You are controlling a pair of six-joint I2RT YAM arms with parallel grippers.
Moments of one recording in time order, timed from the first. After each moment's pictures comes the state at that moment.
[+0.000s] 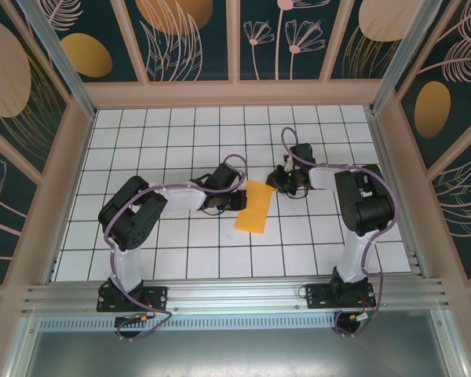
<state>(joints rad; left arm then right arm) -0.73 1.94 1.06 -0.09 0.25 -0.60 0.30 1.90 0.99 -0.11 -0.50 0.70</state>
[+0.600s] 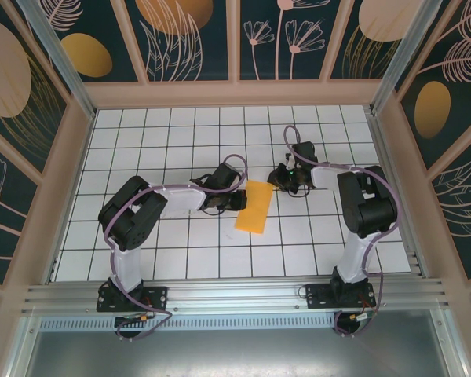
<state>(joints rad) -0.73 1.94 1.06 -0.09 0.25 -0.60 0.29 1.87 1.00 -0.13 -0.50 0.71</state>
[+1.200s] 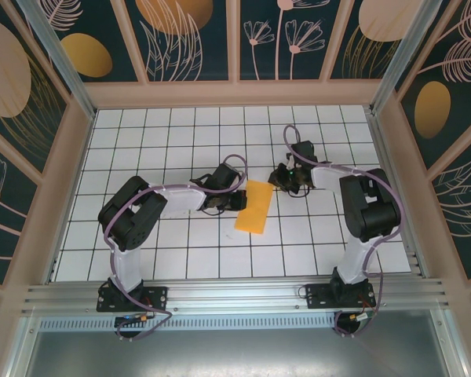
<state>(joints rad) -0.73 1.93 1.06 -0.09 0.25 -0.60 0.31 1.79 0.99 -0.19 -0.44 0.70</state>
